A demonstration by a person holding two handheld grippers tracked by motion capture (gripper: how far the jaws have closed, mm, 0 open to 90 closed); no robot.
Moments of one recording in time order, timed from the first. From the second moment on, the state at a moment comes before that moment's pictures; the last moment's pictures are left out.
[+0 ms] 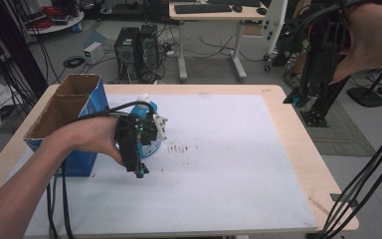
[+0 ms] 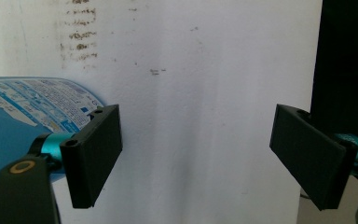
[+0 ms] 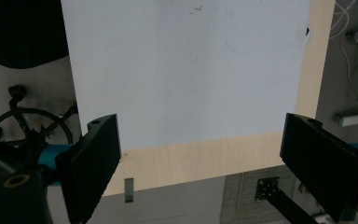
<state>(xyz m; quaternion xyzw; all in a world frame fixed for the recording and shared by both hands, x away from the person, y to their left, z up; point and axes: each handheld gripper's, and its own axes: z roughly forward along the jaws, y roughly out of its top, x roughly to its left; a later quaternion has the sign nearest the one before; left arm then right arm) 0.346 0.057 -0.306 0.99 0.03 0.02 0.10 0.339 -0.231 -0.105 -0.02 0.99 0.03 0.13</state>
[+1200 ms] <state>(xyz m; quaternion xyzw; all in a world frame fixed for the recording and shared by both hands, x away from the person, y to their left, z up) 0.342 0.054 -0.295 0.99 0.05 0.01 0.11 0.339 -0.235 -0.111 -0.02 0.99 0.03 0.13</state>
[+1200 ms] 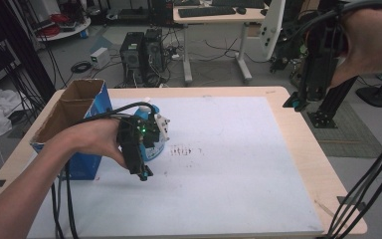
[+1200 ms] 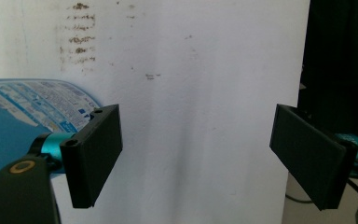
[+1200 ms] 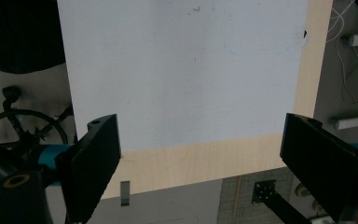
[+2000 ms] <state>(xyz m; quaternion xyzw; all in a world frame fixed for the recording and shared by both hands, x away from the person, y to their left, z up) 0.362 0.092 -0.283 0.96 0.27 0.03 0.10 0.342 -0.229 -0.116 -0.02 0.99 0.02 0.14</state>
